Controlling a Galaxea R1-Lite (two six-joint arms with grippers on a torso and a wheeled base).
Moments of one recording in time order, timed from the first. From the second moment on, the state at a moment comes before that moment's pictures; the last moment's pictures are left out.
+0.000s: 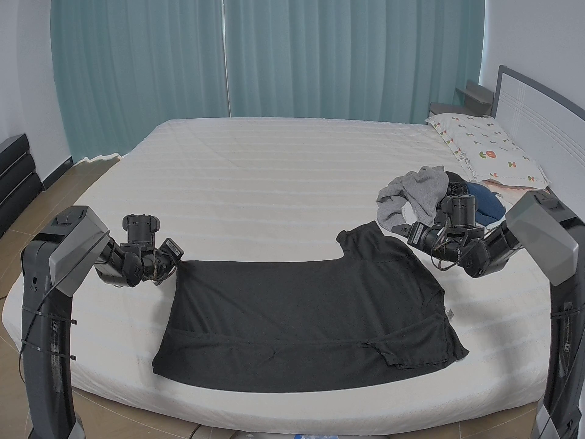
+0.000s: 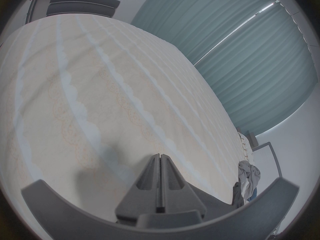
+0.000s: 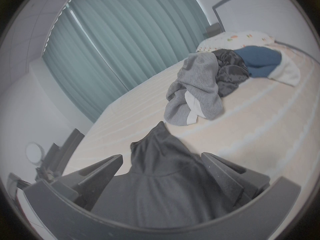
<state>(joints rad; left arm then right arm) 0.01 2.54 -1.41 -0.50 -0.09 -0.85 0.15 2.45 -1.39 -0.61 0.09 0.48</state>
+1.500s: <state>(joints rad) 0.02 2.46 -1.37 -0.51 -0.08 -0.92 0.11 2.63 -1.78 -0.42 0.04 0.61</state>
